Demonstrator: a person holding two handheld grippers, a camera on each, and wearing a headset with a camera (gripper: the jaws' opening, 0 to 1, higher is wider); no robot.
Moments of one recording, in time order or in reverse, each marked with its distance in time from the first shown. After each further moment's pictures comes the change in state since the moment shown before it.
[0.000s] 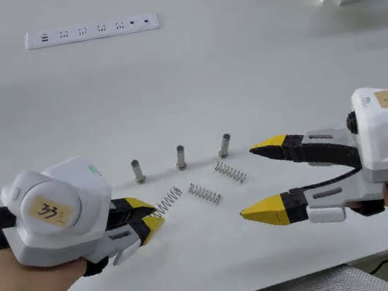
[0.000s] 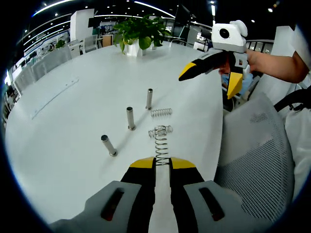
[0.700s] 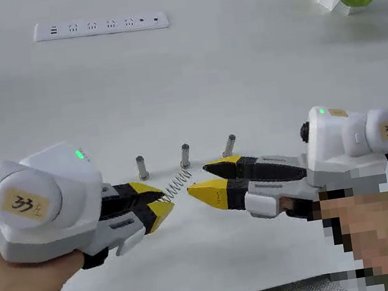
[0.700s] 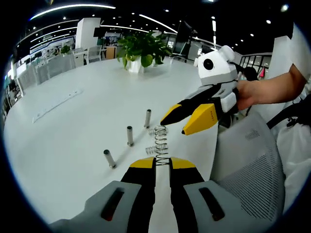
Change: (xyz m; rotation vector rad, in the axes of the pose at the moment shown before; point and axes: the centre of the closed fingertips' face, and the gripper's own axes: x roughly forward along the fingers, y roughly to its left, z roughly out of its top) left arm -0.013 -0.008 0.030 -0.038 -0.139 -0.012; right arm 0.050 0.007 0.015 0.330 -0.160 0.001
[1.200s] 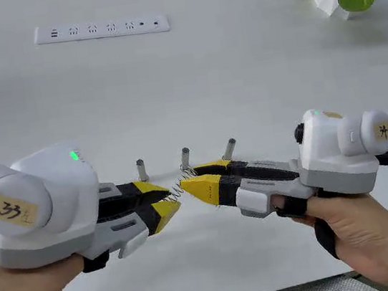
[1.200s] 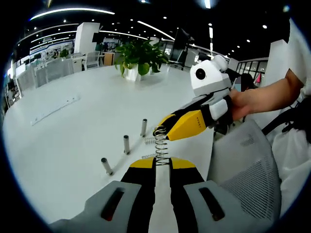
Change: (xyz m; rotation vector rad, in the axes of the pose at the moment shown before) left arm -0.004 -0.007 0.015 -0.004 -0.067 -0.031; right arm 0.007 0.010 0.013 0.065 -0.057 0.040
